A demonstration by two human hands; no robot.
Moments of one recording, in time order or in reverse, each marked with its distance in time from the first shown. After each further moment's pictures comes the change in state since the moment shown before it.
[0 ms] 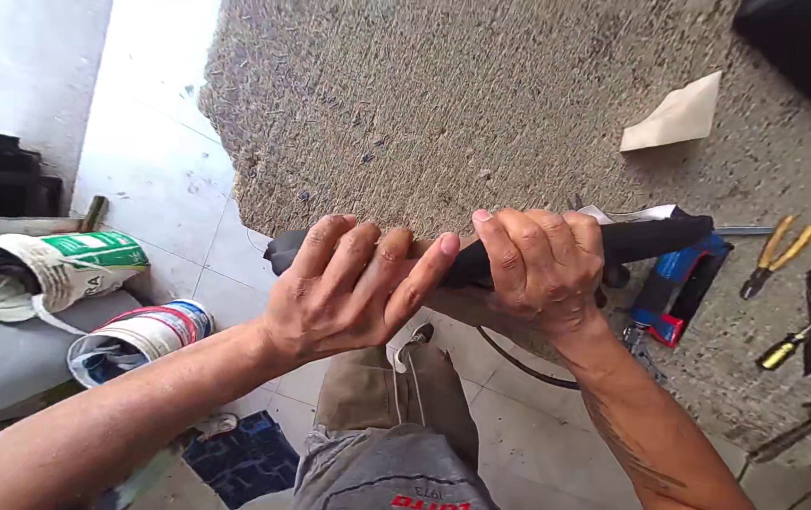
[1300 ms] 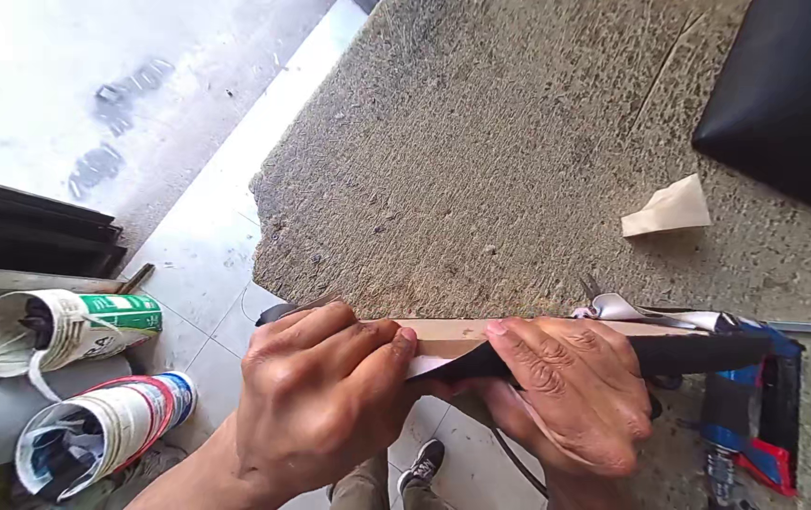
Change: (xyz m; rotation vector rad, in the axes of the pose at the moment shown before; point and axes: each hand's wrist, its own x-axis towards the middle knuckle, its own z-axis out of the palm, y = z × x) left_hand -0.003 0.032 -0.004 -0.252 0.220 -0.287; right_hand -0.029 -0.032 0.010 0.347 0.439 0.235
